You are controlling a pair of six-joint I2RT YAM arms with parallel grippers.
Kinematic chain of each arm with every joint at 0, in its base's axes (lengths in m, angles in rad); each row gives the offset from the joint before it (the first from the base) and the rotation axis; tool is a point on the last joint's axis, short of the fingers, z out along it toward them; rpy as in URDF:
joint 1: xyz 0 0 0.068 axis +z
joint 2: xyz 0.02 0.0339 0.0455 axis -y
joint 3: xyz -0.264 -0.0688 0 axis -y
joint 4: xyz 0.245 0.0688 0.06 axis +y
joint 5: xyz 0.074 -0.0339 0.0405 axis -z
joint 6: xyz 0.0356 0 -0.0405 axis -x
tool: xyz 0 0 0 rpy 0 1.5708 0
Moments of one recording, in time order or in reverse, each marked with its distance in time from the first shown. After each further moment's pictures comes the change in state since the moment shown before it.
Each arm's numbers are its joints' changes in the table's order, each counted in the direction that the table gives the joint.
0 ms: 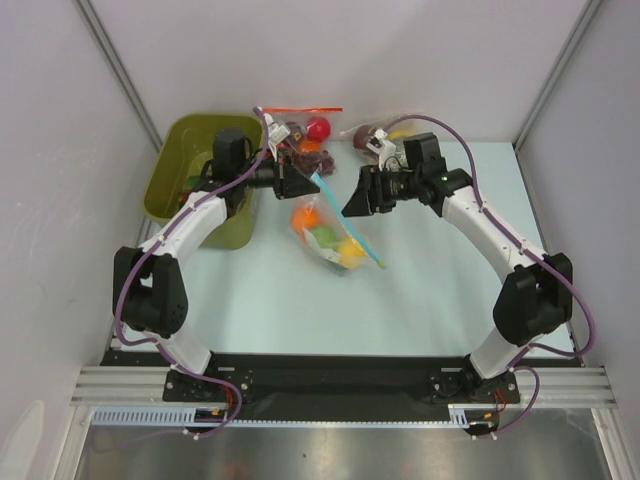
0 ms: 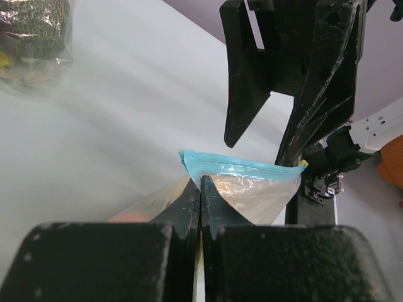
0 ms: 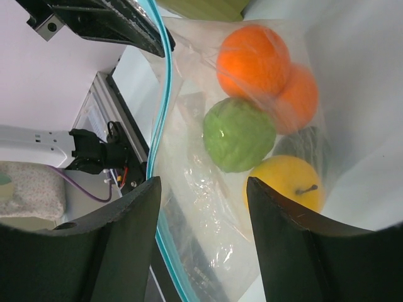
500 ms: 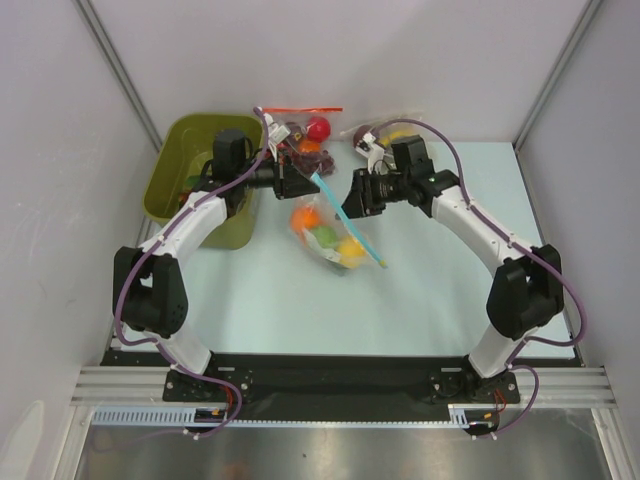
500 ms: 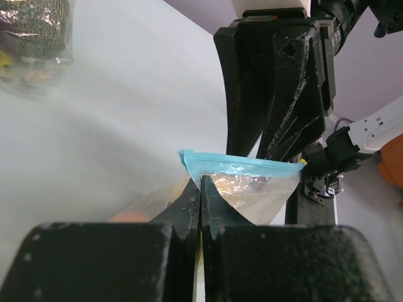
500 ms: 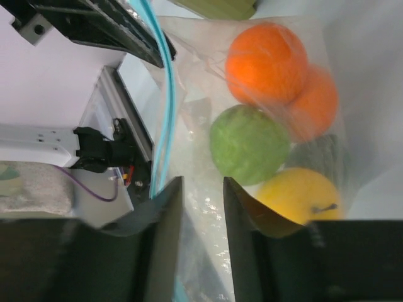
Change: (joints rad) left arm 0.000 0.000 0.000 0.003 0.000 -0.001; right arm 0.043 -0.053 0.003 -0.043 -0.010 -0.029
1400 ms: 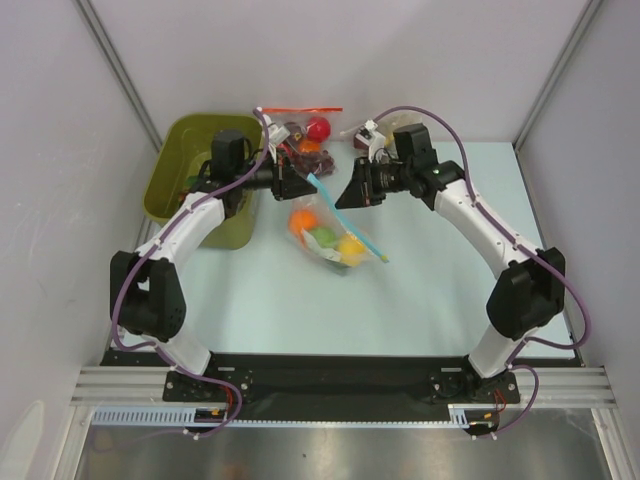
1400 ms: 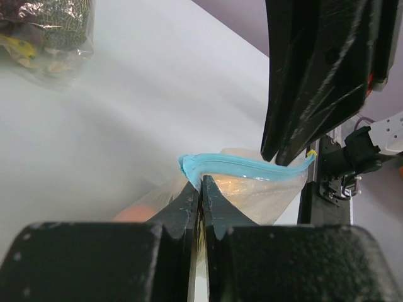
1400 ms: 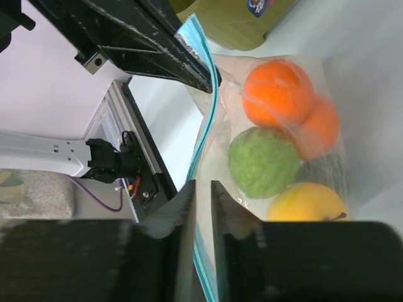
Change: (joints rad) left arm 0.000 0.027 0.000 0.071 -0.063 -0.061; right arm 0.007 -0.009 0.109 0.040 0.002 -0.012
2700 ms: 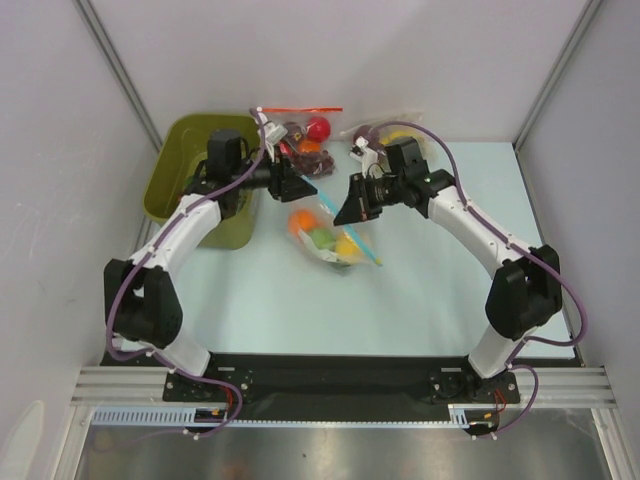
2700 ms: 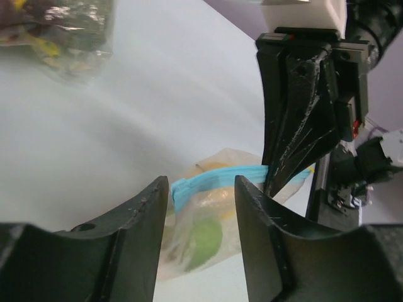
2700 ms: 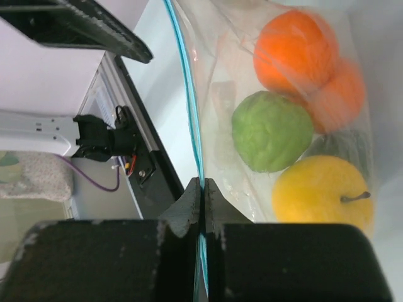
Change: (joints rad) left arm 0.000 0.031 0.000 0.045 -0.045 -0.018; right arm 0.027 0.007 -0.096 0.012 -0.021 0.042
